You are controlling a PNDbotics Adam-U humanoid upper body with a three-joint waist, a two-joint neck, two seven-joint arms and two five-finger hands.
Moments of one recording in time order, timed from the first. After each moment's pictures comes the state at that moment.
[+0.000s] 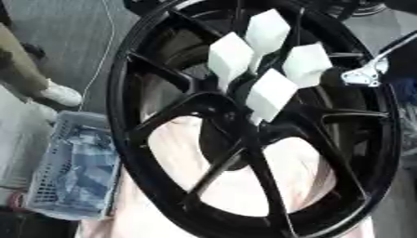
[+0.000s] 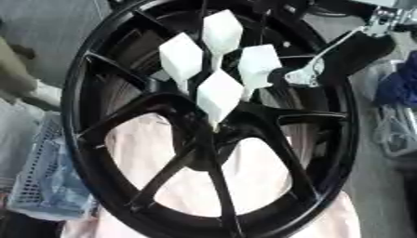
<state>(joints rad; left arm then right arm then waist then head) -0.24 0.36 0.00 -1.98 0.11 -0.16 0.16 -0.76 -1.12 0.36 -1.99 0.02 0.24 0.41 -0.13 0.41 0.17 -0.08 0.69</state>
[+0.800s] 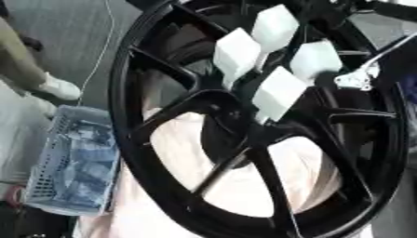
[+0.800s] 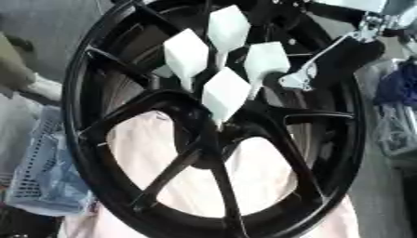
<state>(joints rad) -0.25 0.36 0.00 -1.98 0.11 -0.16 0.17 -0.74 -1.10 0.36 -1.99 0.02 0.27 0.42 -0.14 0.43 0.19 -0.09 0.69</state>
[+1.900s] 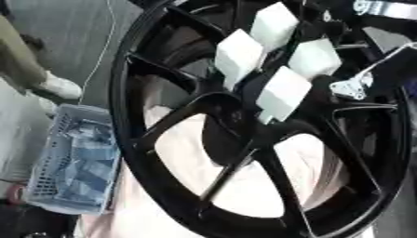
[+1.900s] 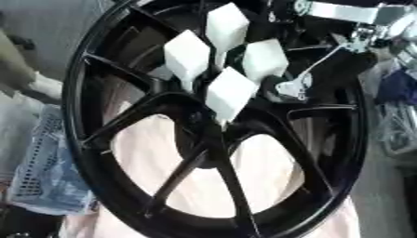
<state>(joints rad) -0.25 0.36 0.00 -1.98 0.11 -0.16 0.17 -0.70 -1.09 0.37 -1.99 -0.08 0.27 0.39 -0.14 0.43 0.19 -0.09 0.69</state>
